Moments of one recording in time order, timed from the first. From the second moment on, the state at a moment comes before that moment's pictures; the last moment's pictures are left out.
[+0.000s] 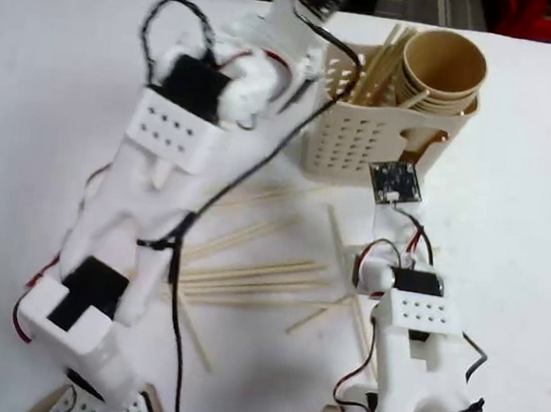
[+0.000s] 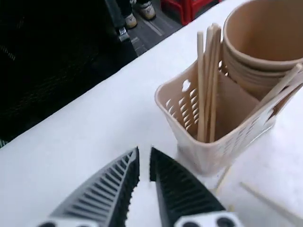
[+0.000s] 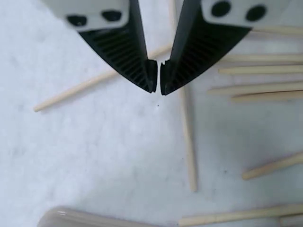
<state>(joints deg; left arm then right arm) 19.2 10.0 -35.8 75.2 -14.8 -2.2 -36.9 65.4 40.9 13.6</state>
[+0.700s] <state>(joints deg) 7.6 -9.6 -45.4 102.4 -20.6 -2.2 -36.9 65.4 40.9 13.6</state>
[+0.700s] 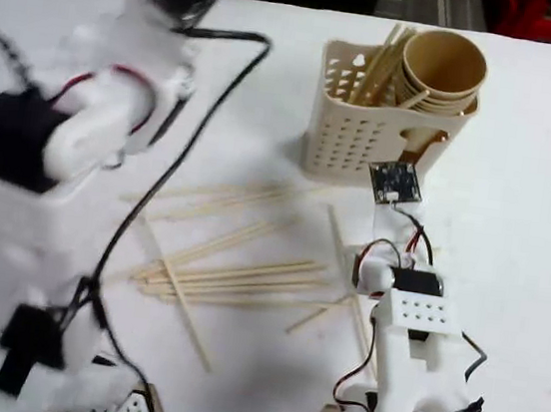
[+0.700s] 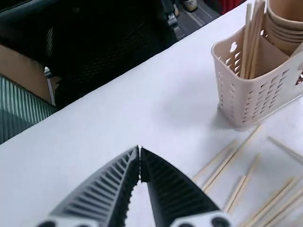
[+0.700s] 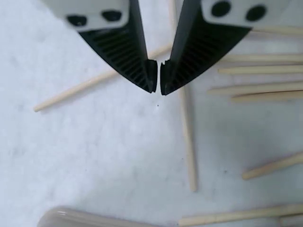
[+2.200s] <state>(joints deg) -19.4 -79.3 81.7 58.7 -23.9 -44.7 -21.3 42.4 63.4 34.5</state>
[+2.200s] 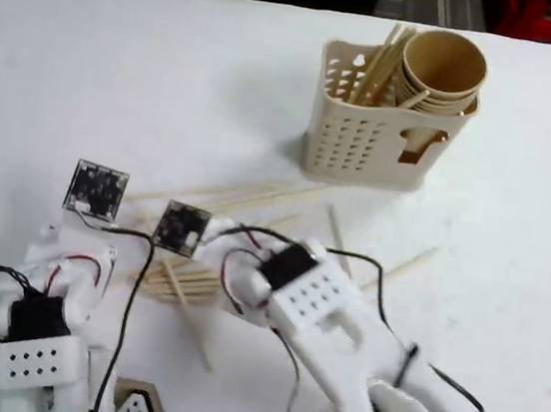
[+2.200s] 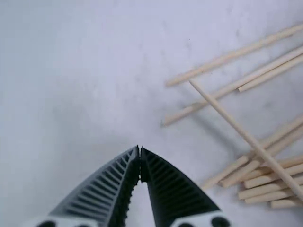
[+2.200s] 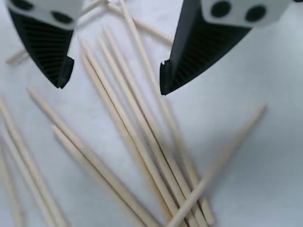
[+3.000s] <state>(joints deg) -23.2 -79.5 82.5 58.7 -23.9 -41.0 1.5 33.8 54.6 34.5</state>
